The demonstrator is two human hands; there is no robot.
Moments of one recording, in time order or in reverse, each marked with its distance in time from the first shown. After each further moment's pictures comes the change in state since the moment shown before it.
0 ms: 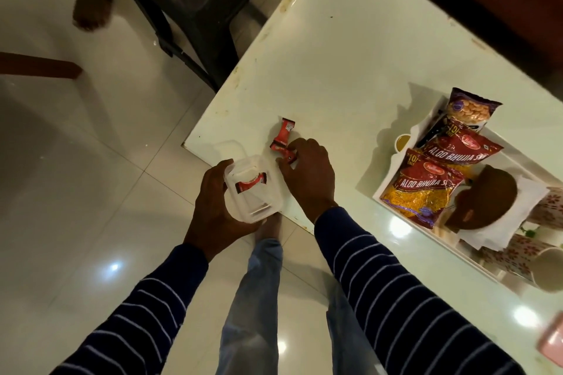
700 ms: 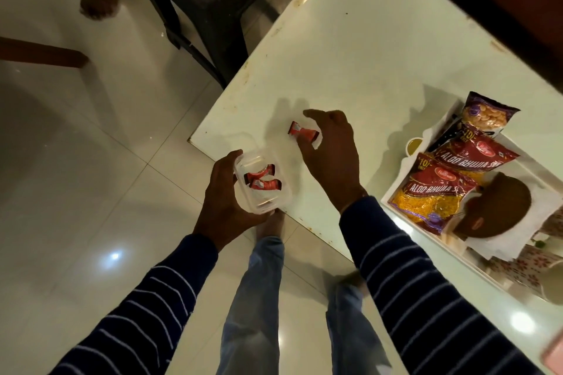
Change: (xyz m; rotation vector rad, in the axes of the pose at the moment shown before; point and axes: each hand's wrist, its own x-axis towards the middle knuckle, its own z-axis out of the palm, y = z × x) left_hand 0.015 0.003 0.009 -0.102 0.005 -0.103; right_hand 0.026 -0.007 -0.040 0.075 0.095 -0.106
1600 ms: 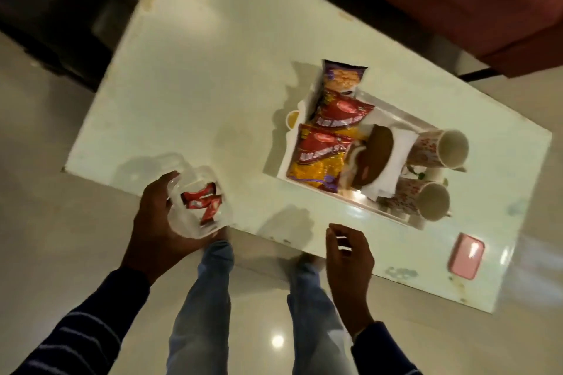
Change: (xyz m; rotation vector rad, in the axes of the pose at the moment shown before) left_hand -0.029 0.032 0.049 0.223 -0.139 0.170; right_hand -0.239 0.136 -0.094 0.364 0.446 0.653
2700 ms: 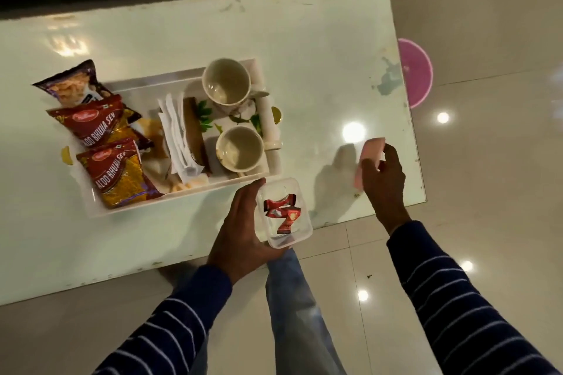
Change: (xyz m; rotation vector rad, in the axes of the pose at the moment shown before) left_hand -0.073 0.222 0.334 0.292 -0.583 0.476; right_hand 0.151 0.219 -0.258 0.226 0.229 0.436
